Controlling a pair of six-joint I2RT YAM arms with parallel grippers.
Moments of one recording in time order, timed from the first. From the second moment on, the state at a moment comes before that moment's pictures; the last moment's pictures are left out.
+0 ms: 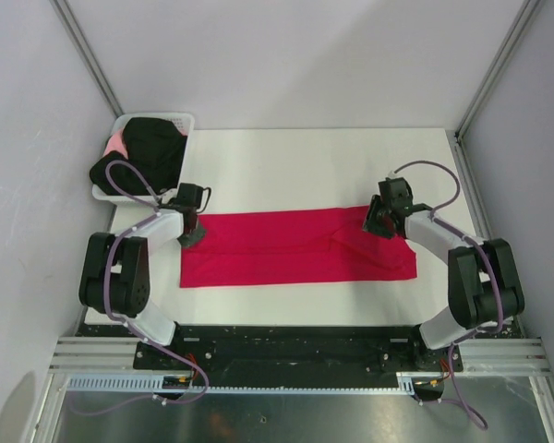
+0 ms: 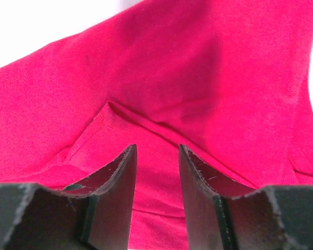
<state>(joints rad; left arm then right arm) -0.15 1.59 0.90 -0.47 -0.36 -0.74 0.23 1.52 0.89 -0.31 0.04 0.54</state>
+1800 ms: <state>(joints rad) -0.13 1.46 0.90 -0.47 -0.27 -0.71 0.62 1.48 0.86 -0.44 0.11 0.69</state>
